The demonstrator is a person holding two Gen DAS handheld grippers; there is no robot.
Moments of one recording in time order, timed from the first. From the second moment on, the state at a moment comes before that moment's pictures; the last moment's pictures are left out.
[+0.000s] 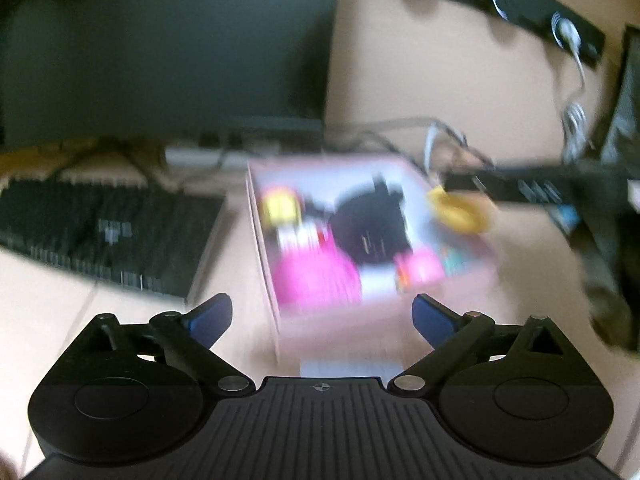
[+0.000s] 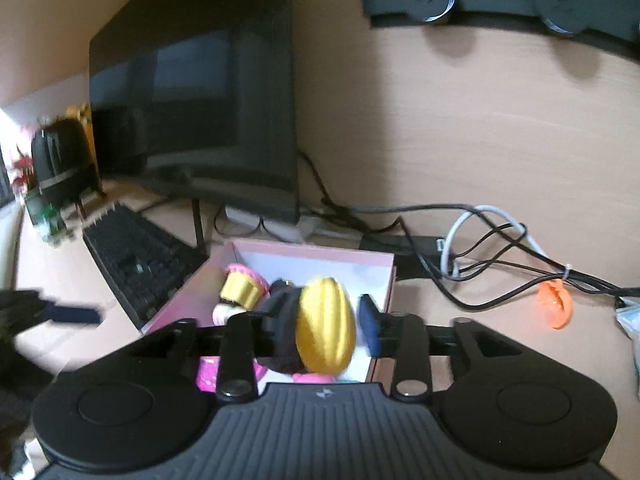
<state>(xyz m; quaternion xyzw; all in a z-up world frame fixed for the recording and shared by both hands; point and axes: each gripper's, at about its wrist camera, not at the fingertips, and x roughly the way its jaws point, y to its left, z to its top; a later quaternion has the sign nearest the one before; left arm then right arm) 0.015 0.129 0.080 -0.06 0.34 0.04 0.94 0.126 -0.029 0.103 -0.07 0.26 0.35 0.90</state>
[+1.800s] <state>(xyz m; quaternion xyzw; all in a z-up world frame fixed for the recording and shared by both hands) 0.000 0.045 0.116 0.01 0.26 0.07 0.96 0.021 -0.155 0.066 -0.06 0.33 0.33 0.88</state>
